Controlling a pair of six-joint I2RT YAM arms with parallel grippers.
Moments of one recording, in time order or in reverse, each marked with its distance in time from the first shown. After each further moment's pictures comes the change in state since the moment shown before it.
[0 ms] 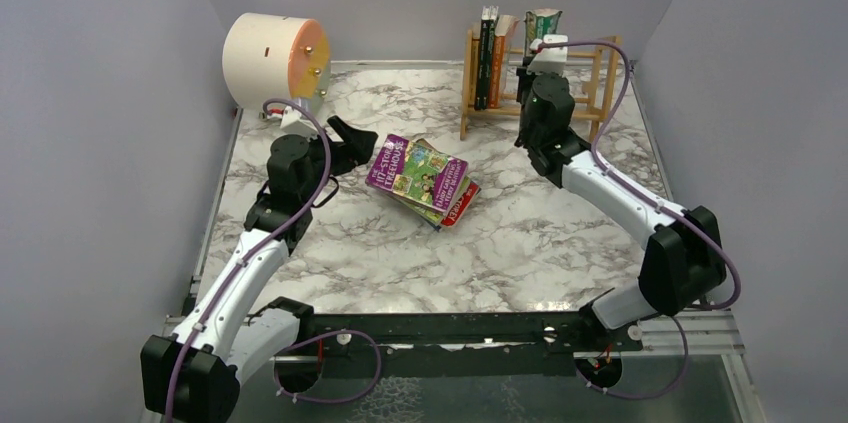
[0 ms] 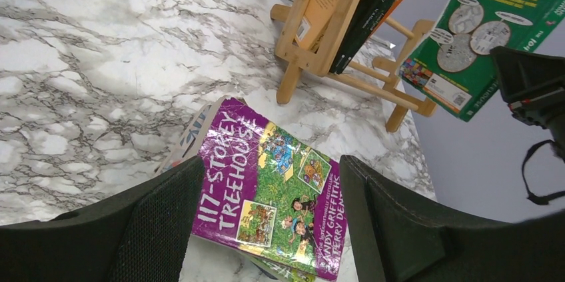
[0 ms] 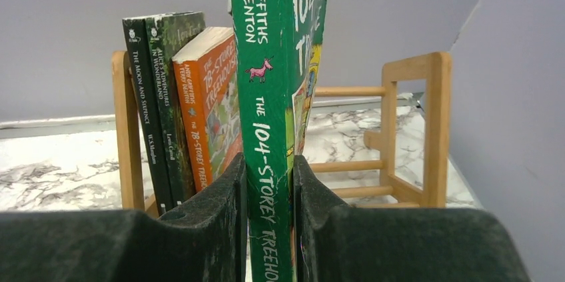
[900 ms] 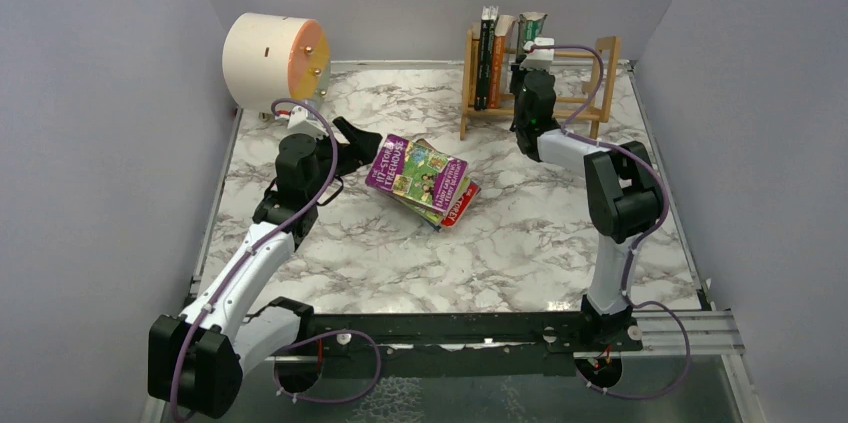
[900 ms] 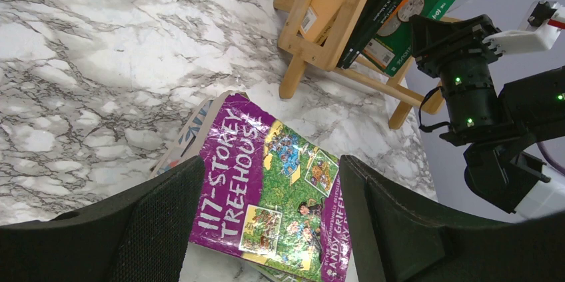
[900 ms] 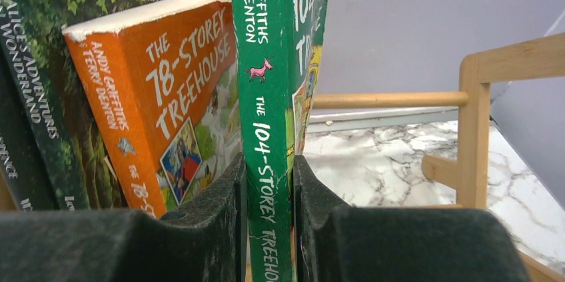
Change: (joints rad) left arm 0.000 0.064 -0.040 0.088 0.016 -0.026; right arm -0.178 0.488 0.100 0.405 -0.230 0.033
